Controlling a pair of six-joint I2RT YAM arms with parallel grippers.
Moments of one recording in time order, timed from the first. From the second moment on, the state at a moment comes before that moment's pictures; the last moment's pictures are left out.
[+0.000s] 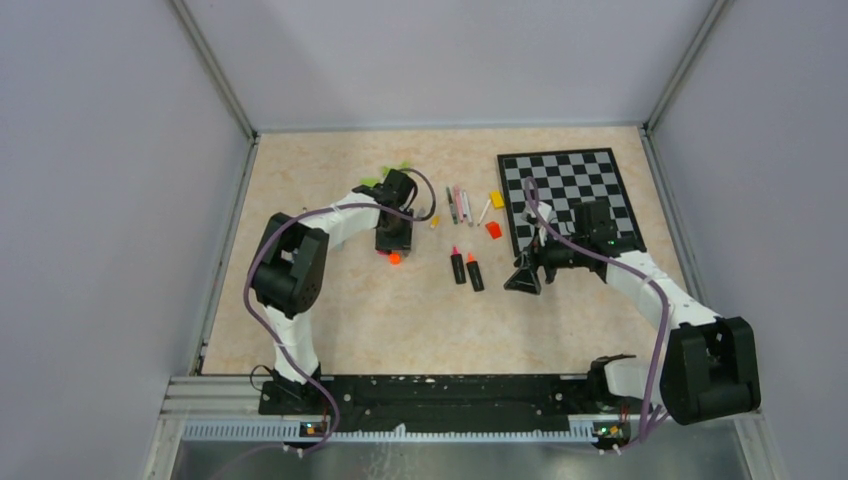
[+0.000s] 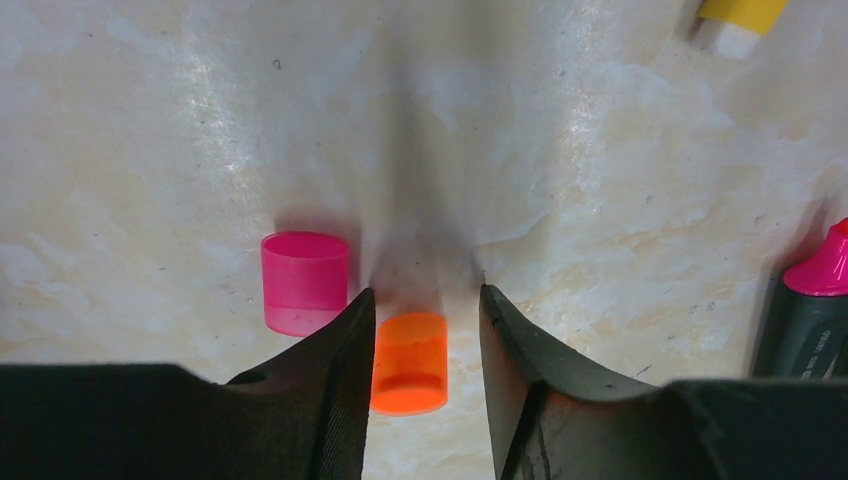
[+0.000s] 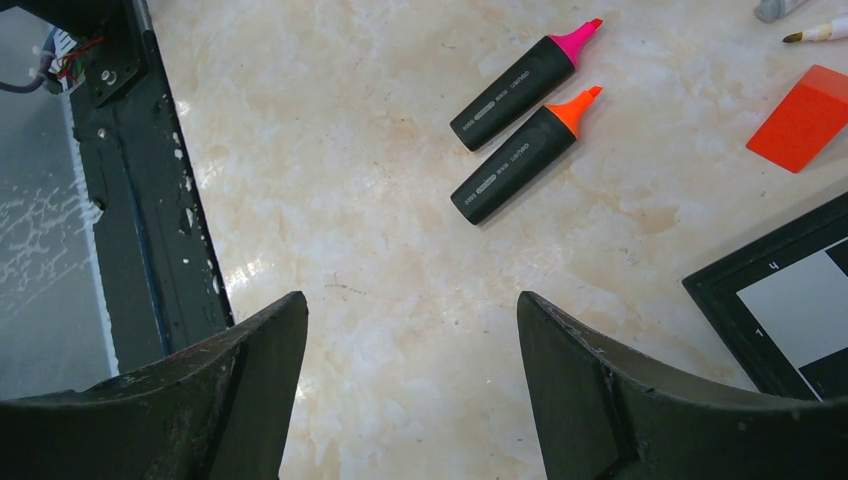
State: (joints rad) left arm -0.47 1.92 1.32 -0.62 -0.05 -0.40; right arm 0.19 1.23 0.73 -0.44 -0.94 -0.42
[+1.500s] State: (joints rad) left arm -0.09 1.49 0.95 -0.29 0.05 -0.12; right arm 0.08 1.11 0.67 -0.47 -1.09 -0.51
